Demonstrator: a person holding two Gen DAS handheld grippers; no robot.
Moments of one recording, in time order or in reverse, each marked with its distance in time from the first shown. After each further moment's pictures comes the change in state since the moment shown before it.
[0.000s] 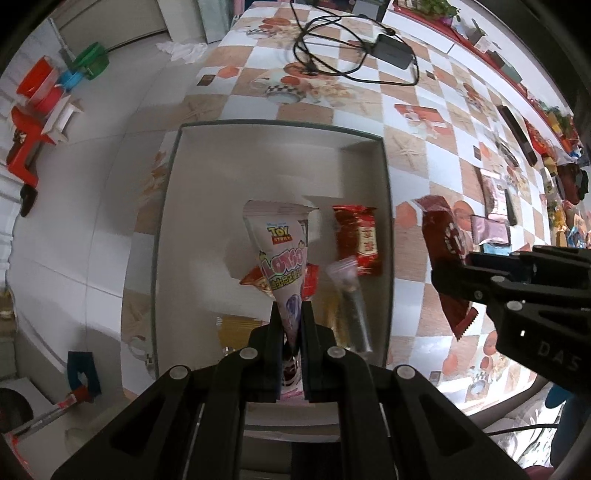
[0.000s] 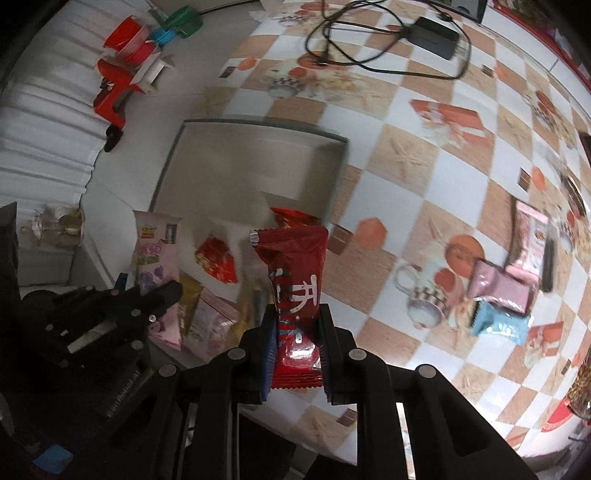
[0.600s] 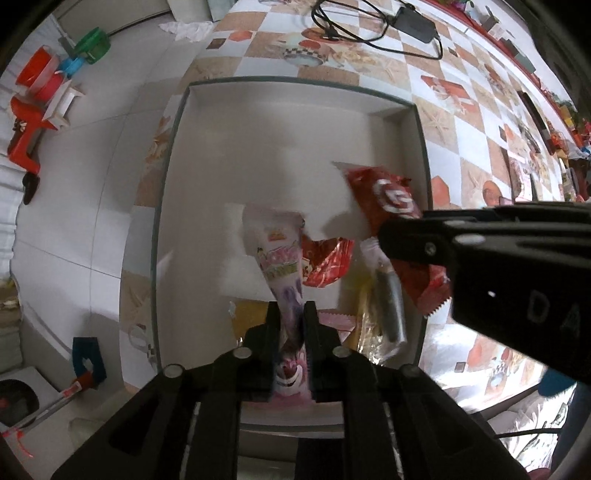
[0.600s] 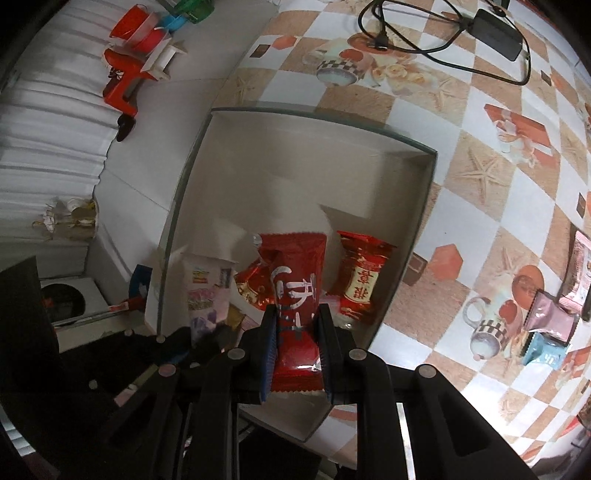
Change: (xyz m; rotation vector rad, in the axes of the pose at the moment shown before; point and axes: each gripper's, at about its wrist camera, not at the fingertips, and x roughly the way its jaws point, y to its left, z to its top) left arm 0.030 0.013 -0.007 0.032 0.102 0.047; right arm 0.044 0.038 0.036 -0.003 0.079 0.073
